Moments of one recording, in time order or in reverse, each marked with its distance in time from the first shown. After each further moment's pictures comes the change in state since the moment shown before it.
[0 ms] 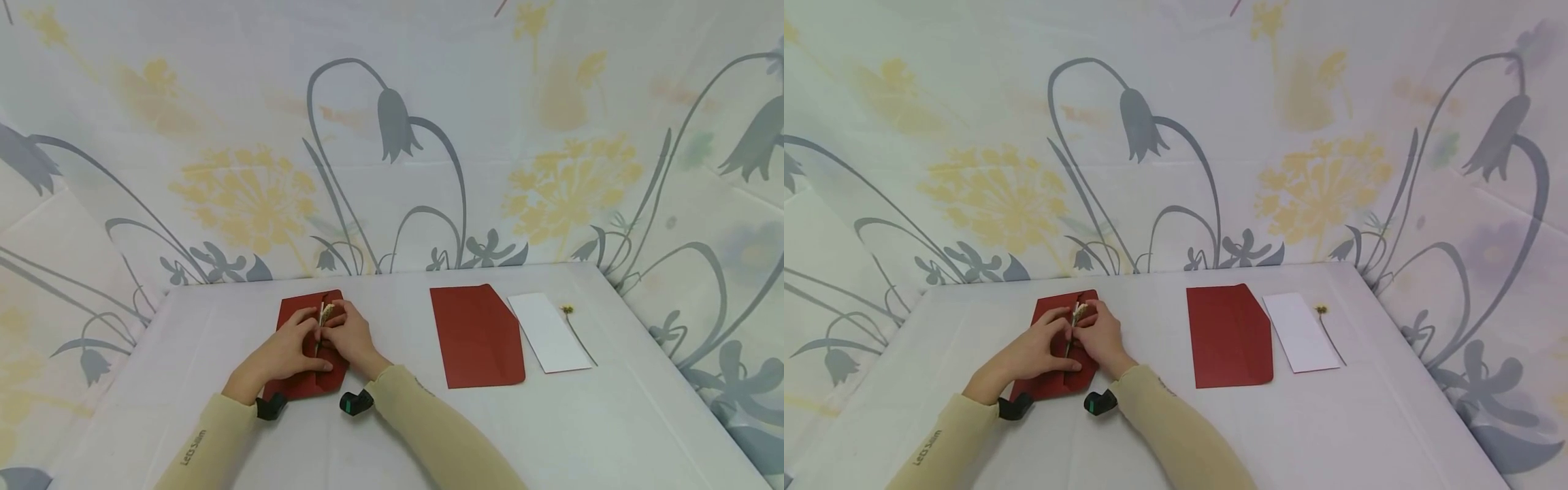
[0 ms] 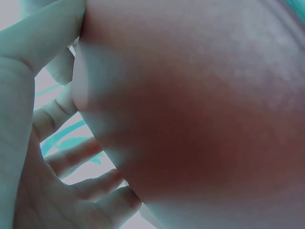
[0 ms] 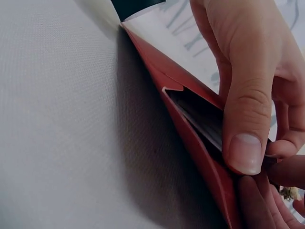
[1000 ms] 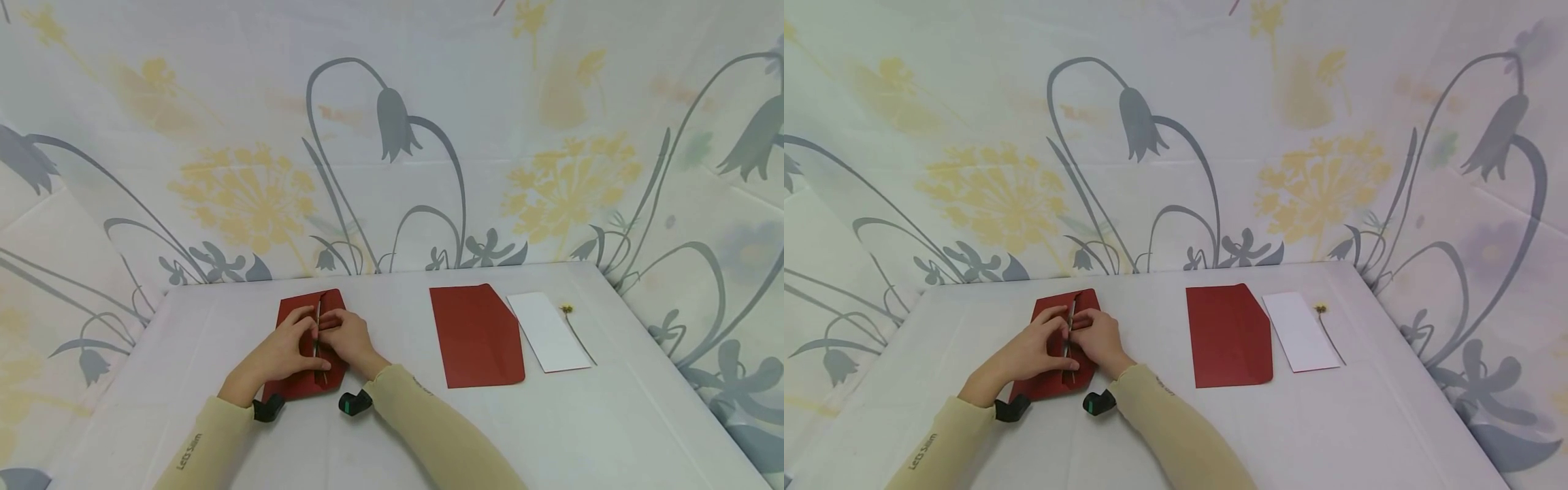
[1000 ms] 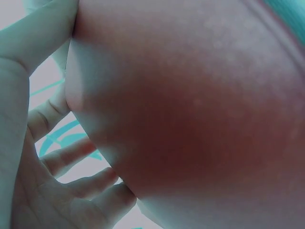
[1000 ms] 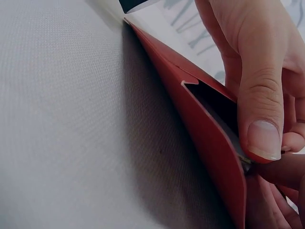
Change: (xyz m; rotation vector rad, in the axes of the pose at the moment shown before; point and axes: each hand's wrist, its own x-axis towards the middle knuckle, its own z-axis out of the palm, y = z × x) left_hand -0.004 -0.001 0.000 -0.024 0.060 0.032; right_hand -0.004 -0.004 -0.004 -0.211 -0.050 -0.103
